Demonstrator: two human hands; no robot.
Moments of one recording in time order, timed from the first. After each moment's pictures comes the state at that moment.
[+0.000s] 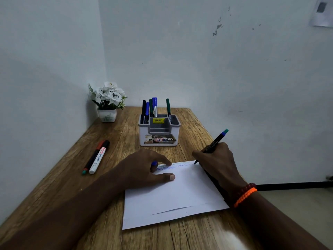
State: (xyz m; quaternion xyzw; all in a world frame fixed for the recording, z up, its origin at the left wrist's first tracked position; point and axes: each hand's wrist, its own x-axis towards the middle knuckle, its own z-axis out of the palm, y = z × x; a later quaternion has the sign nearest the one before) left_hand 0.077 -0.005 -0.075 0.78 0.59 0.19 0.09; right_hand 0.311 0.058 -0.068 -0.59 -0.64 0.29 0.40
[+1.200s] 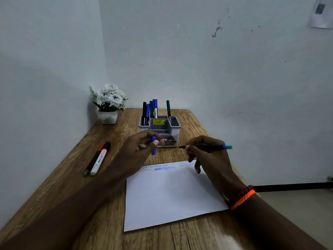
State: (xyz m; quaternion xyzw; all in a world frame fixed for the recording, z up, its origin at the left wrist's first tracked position) left_hand 0.069 0.003 -0.069 0.66 0.50 0.52 0.20; right_hand 0.303 0.042 -0.065 -0.37 -0.66 0.41 0.52
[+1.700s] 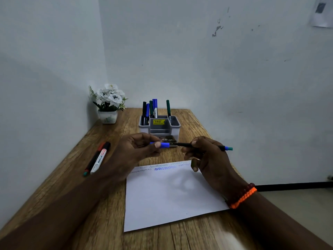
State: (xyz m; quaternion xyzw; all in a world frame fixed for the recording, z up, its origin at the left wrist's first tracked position) left_hand 0.072 -0.007 -0.063 0.53 0.41 0.61 0.41; right_hand 0.299 0.037 -0.054 -0.29 -0.51 0.63 0.51
